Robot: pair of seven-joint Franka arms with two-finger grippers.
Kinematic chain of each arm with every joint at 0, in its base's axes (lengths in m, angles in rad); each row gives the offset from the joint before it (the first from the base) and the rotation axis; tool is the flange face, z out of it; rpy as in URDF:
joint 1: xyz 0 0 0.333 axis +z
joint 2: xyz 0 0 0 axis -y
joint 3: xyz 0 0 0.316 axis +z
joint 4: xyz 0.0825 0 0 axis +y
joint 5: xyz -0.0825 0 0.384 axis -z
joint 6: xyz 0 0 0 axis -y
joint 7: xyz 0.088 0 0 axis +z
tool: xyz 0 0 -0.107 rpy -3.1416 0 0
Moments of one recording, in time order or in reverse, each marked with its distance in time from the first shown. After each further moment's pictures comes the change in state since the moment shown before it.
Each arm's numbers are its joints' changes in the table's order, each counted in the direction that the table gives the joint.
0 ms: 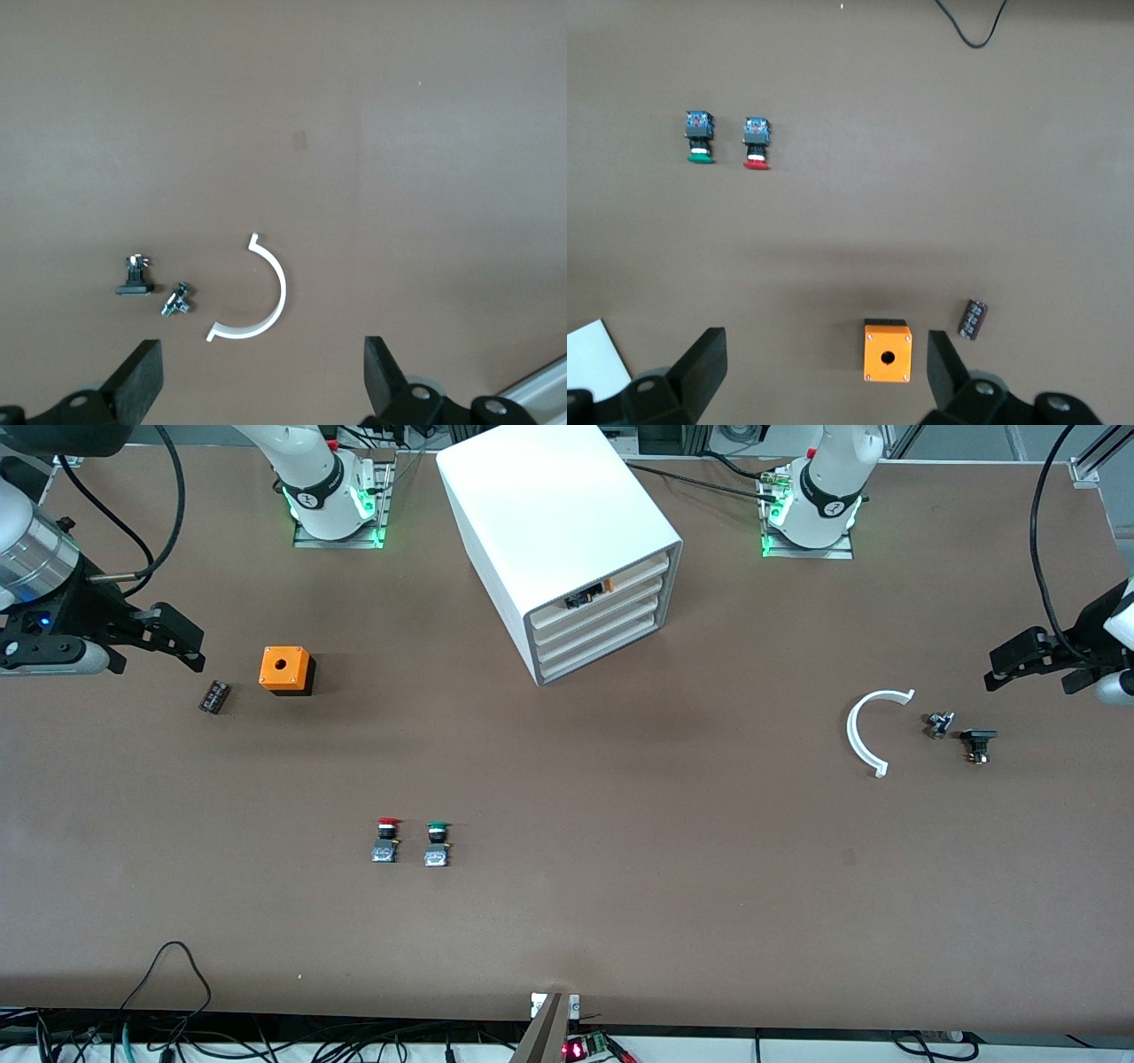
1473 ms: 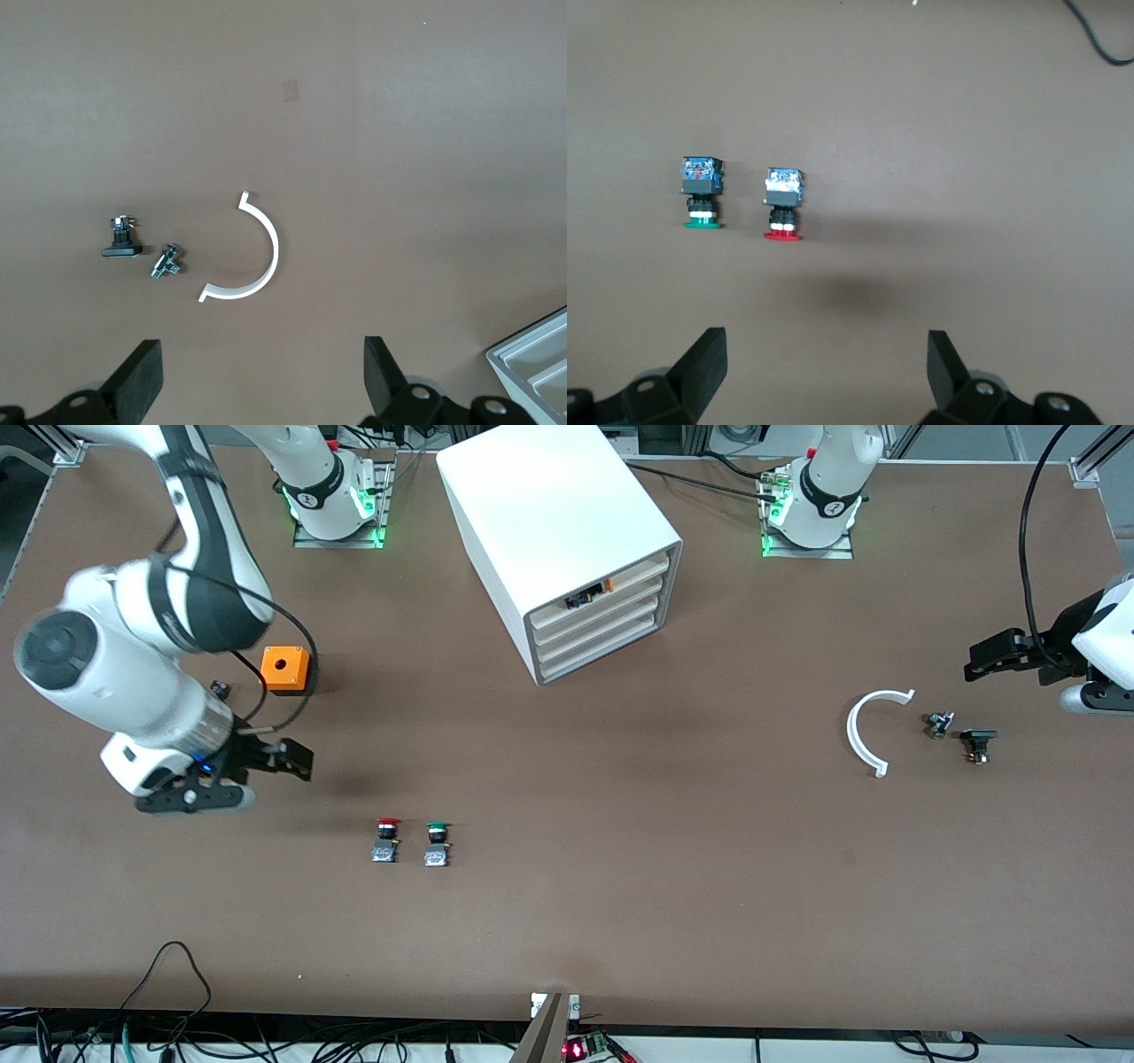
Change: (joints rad) left arm 0.003 -0.049 -0.009 -0.042 0.000 -0.105 0.001; right arm 0.070 -0.368 0.004 0.000 -0.044 0.399 -0.028
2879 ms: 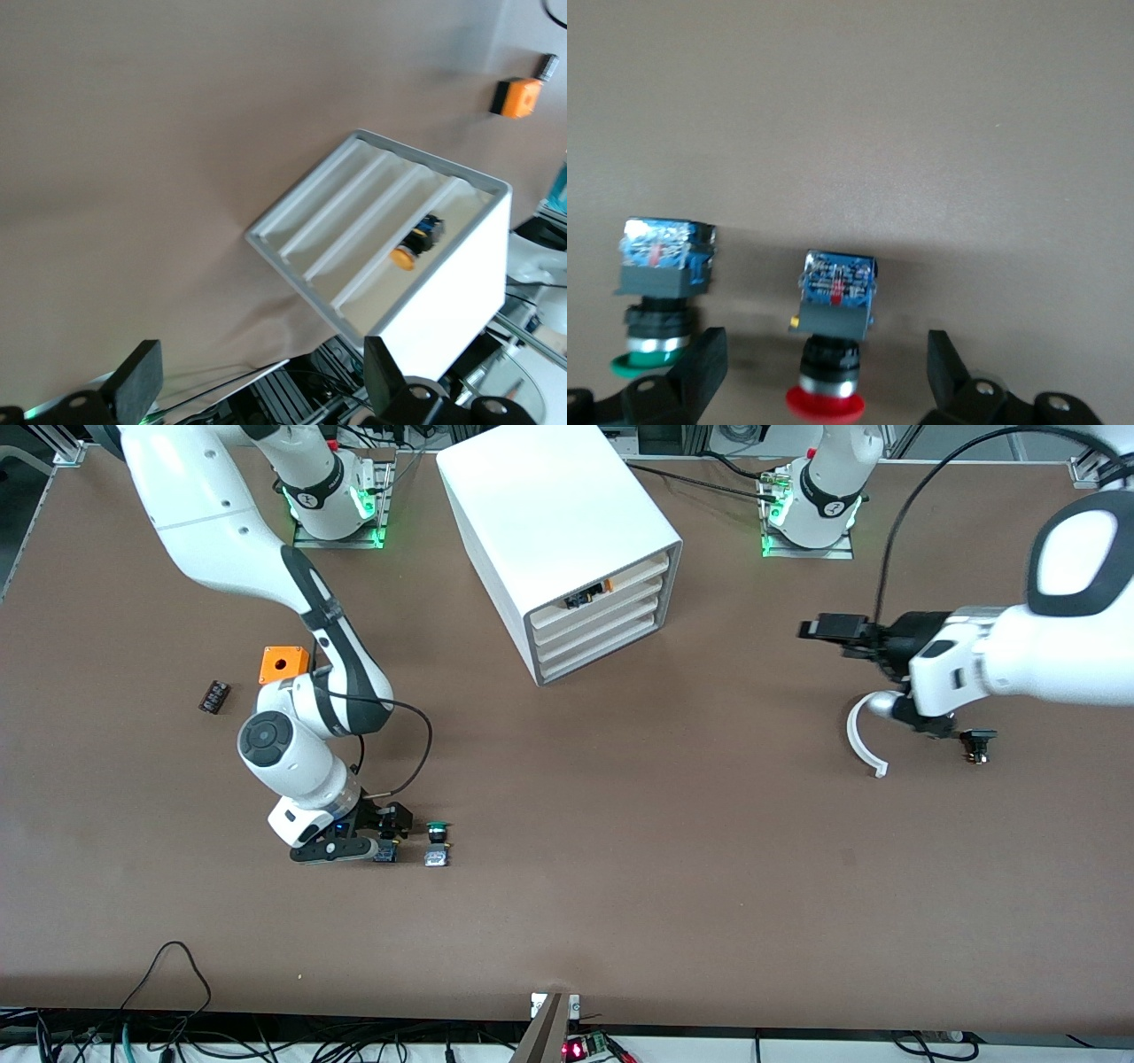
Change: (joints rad) left arm -0.055 -0.158 -0.087 0.003 0.538 -0.227 -0.003; right arm 0.088 -0.385 0.001 -0.006 -0.012 0.536 -0.027
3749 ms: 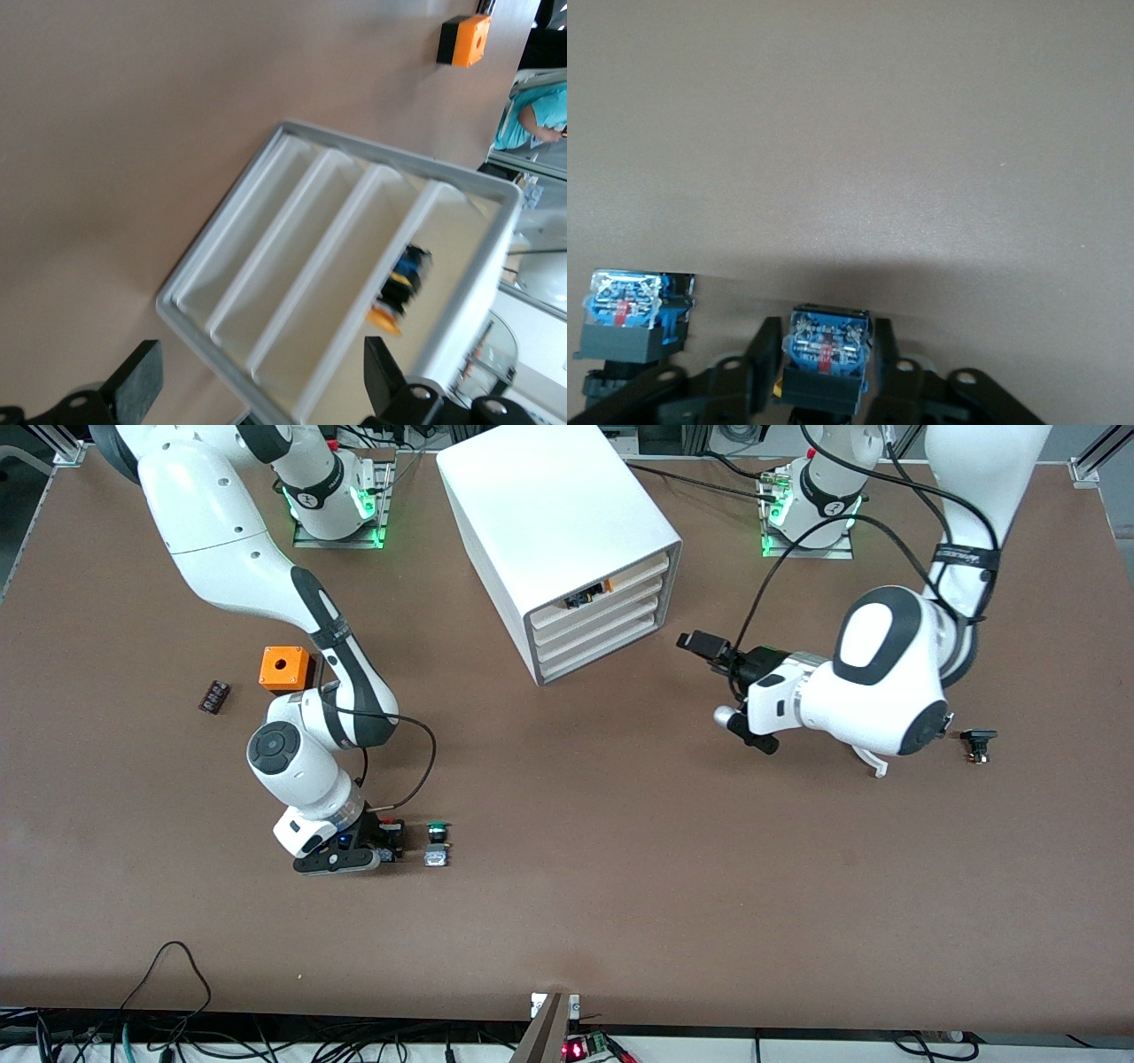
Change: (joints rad) left arm -0.006 -0.129 -0.228 0.232 0.145 0.349 -0.195; right arm 0.000 -0.058 -0.006 -0.057 0.000 0.049 0.000
